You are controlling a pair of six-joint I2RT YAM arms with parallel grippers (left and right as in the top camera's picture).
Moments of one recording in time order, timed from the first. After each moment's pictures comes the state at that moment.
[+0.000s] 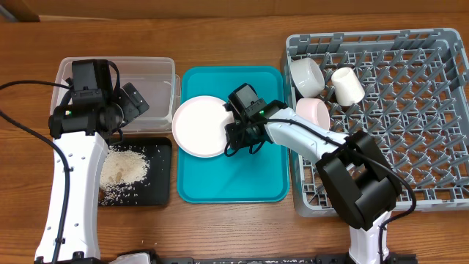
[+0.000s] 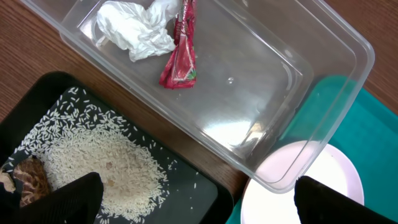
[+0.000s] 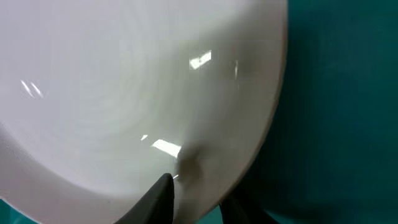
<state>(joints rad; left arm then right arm) 0.10 1.42 1.28 -0.91 -0.13 -0.55 0.64 2.05 1.37 -0.55 -0.22 0.35</state>
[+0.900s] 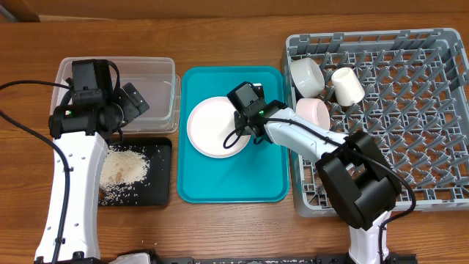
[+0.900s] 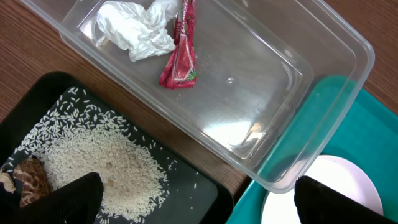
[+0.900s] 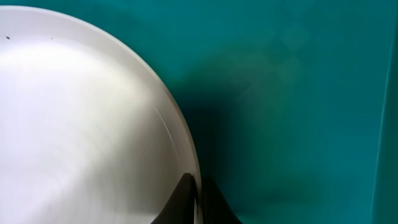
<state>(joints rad) 0.10 1.42 1.28 -0.91 -0.13 -0.55 0.64 2.06 1.37 -0.49 0.18 0.51</state>
